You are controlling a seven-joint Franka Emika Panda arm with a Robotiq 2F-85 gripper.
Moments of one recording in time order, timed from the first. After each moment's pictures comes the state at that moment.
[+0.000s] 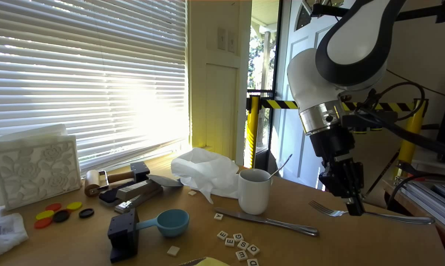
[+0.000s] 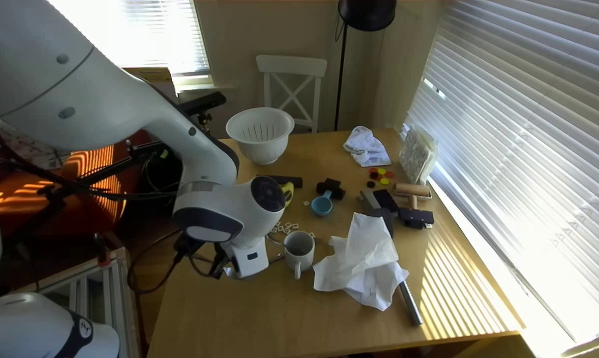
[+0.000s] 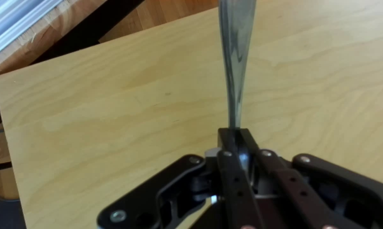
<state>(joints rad) 0.00 0.12 -0.04 -2.64 0.44 2.32 0.37</state>
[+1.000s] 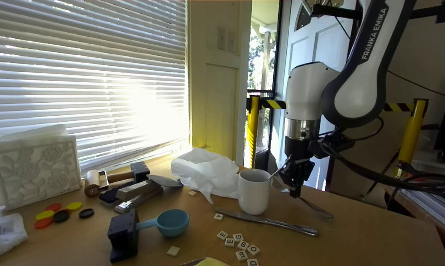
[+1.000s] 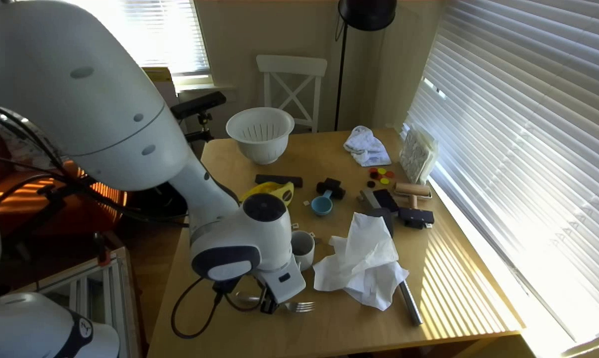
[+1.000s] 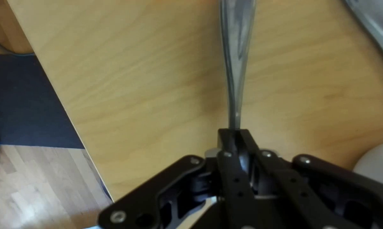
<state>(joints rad) 0.01 0.32 -0.19 -2.61 0.03 2.91 0.55</state>
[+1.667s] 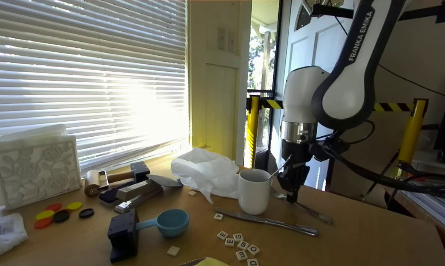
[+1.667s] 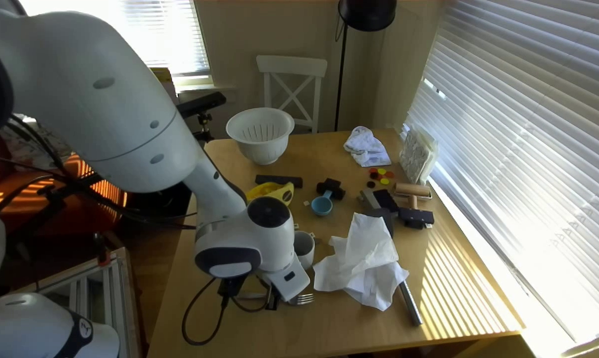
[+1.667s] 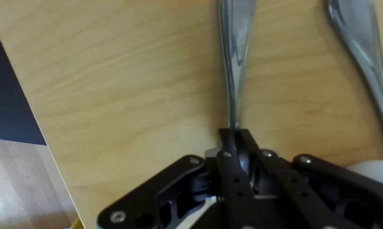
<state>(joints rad) -0.07 0.35 -0.08 -2.58 0.16 2.92 0.33</state>
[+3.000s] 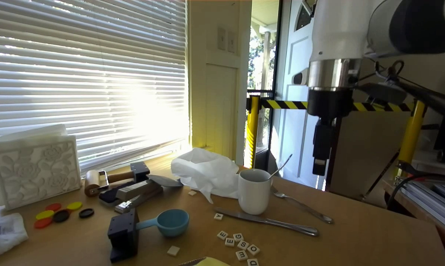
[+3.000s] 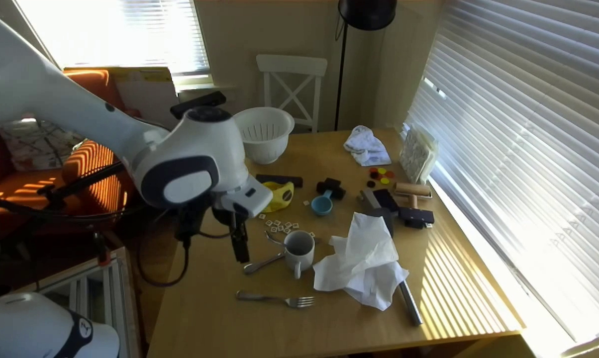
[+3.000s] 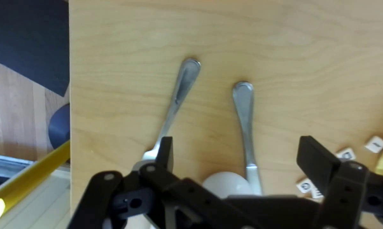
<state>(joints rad) 0.05 -0.16 0.02 -2.74 -0.14 2.56 0.44</state>
